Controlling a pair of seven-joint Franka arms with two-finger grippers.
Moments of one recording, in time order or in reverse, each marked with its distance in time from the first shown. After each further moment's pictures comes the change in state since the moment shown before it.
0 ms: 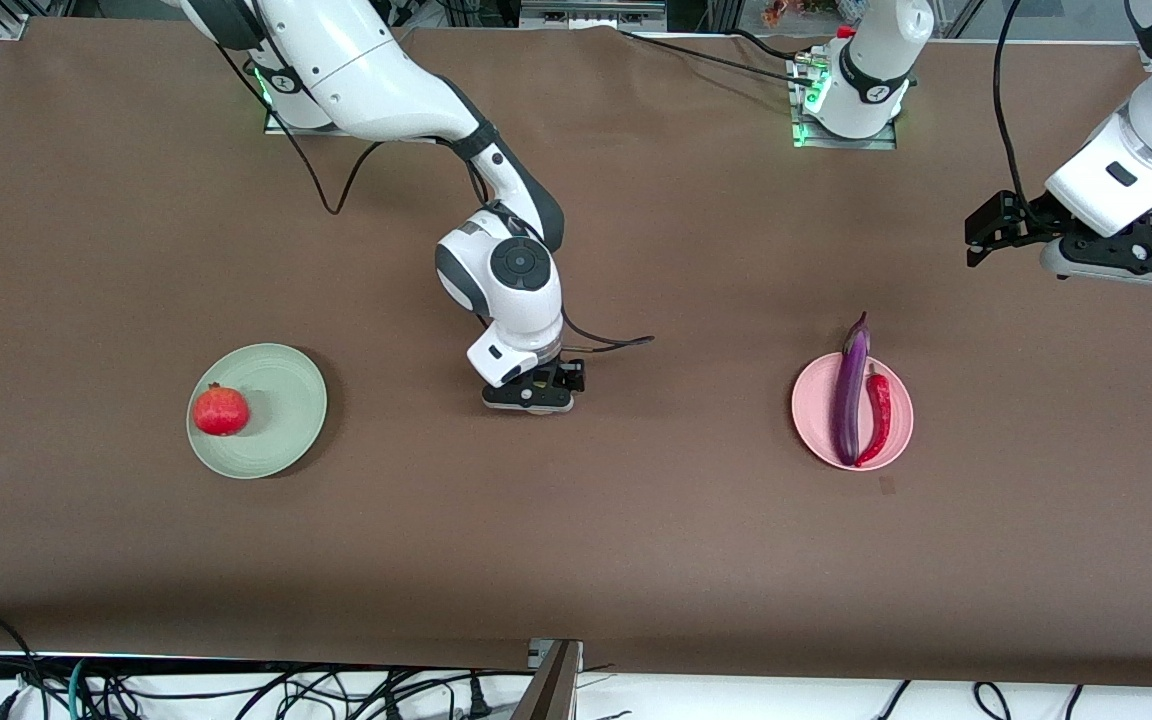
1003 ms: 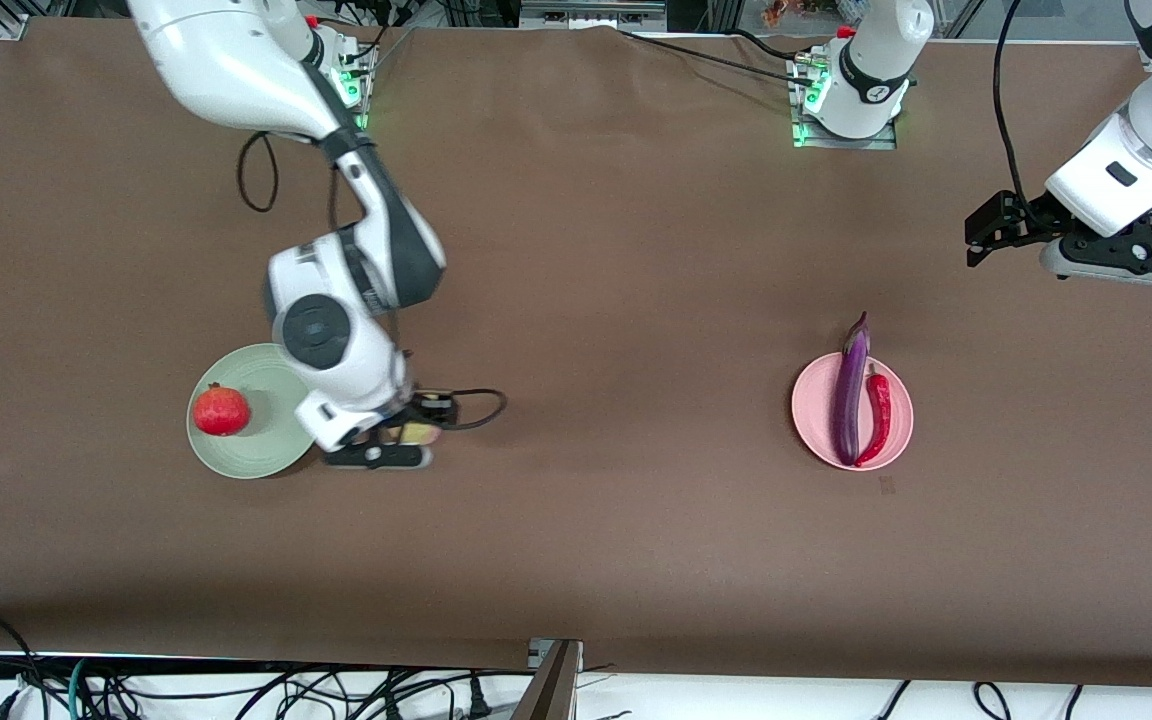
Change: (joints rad) left arm 0.000 0.000 0.000 0.000 0.000 0.000 0.000; right arm -0.319 -0.177 -0.016 0.047 0.199 -0.363 -0.567
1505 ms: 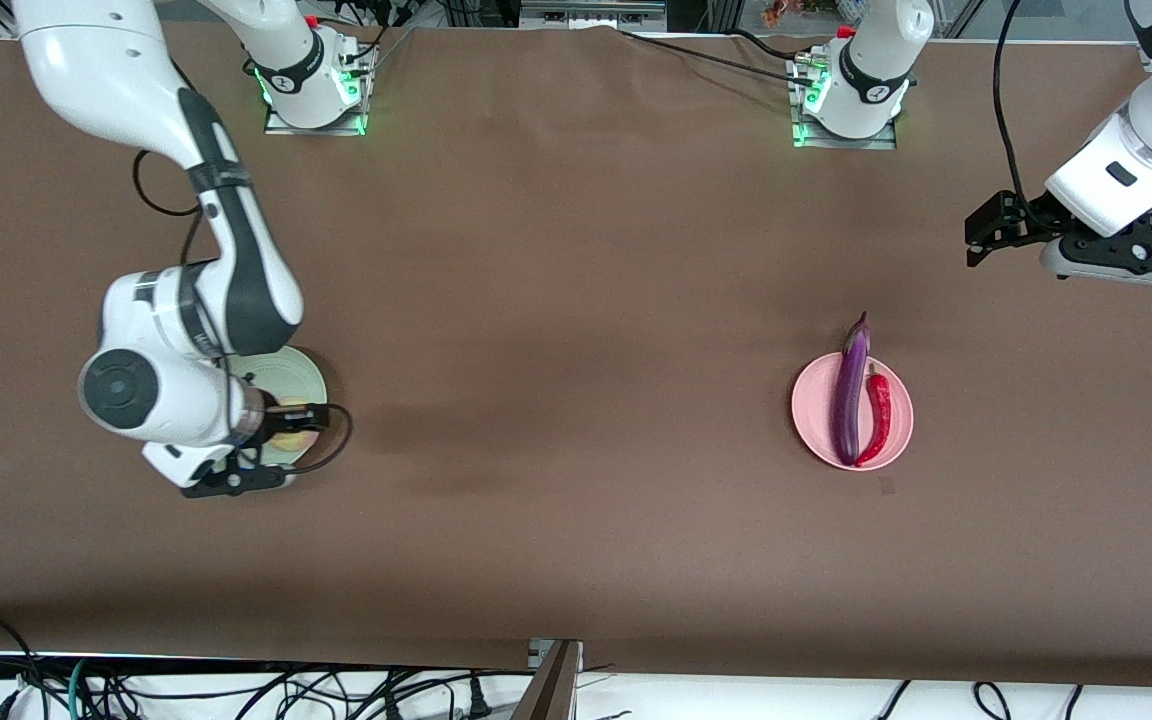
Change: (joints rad) left arm 0.000 0.000 0.000 0.000 0.000 0.000 0.000; right arm -0.218 -0.009 -0.004 -0.014 0.001 -0.135 -0.321
